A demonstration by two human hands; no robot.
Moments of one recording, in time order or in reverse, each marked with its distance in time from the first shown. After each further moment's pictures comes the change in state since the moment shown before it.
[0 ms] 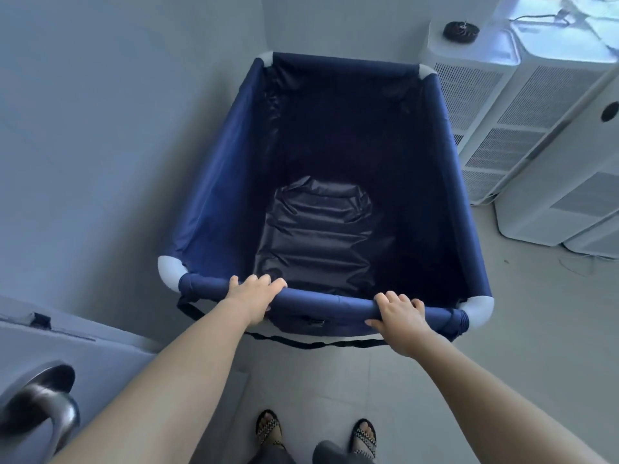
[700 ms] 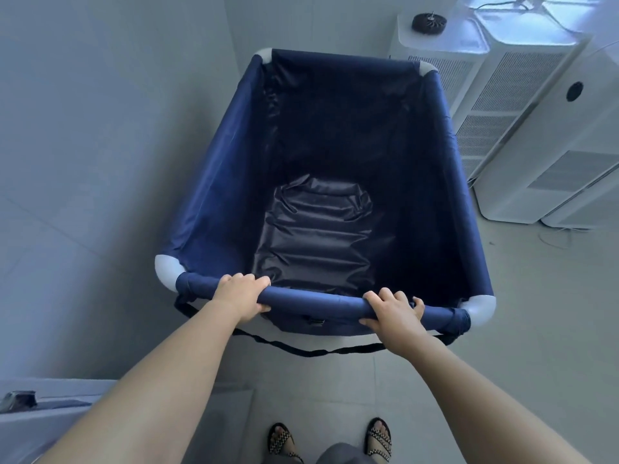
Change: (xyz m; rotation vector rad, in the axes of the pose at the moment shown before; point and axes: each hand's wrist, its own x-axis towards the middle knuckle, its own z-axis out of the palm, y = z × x) left_hand 0.040 -0.048 -0.018 0.076 0.093 0.045; right_hand 0.018 -0.032 0.001 0.169 0.050 0.133
